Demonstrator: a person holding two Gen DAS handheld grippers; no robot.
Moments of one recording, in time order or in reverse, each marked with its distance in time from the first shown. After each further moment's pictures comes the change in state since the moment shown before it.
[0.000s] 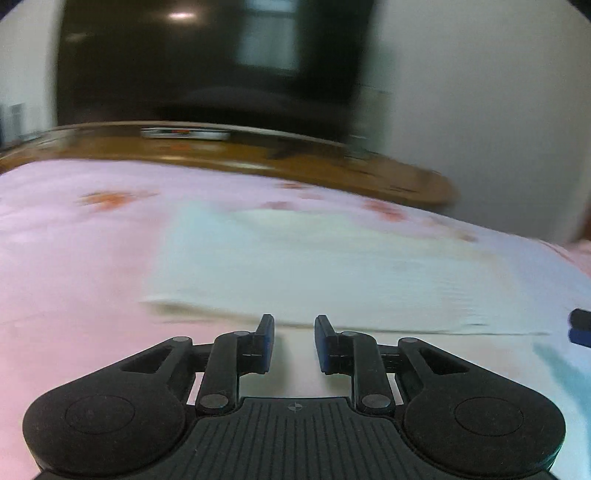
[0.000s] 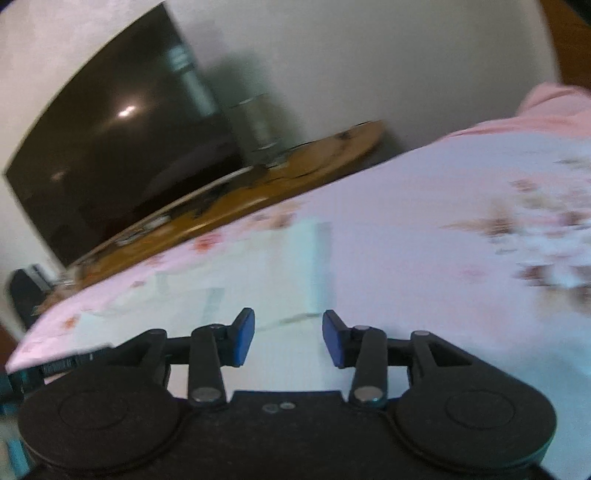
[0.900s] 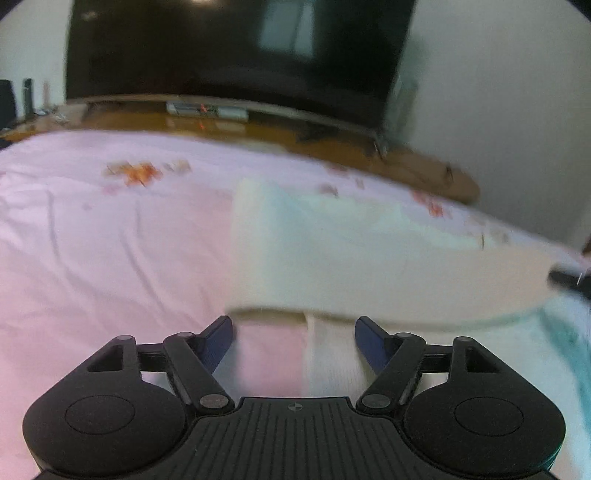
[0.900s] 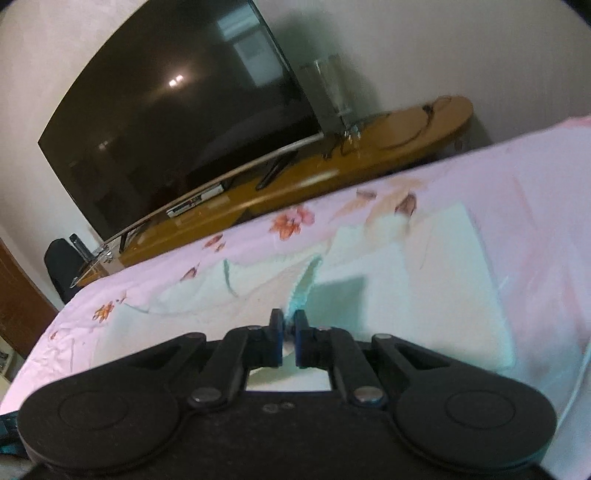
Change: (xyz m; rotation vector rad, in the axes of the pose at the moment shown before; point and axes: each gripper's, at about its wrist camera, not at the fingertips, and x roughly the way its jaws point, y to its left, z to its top) left arm 0.048 0.031 0.001 -0.017 0.078 -0.018; right arm 0.087 0.053 0.022 -0.103 0.035 0.057
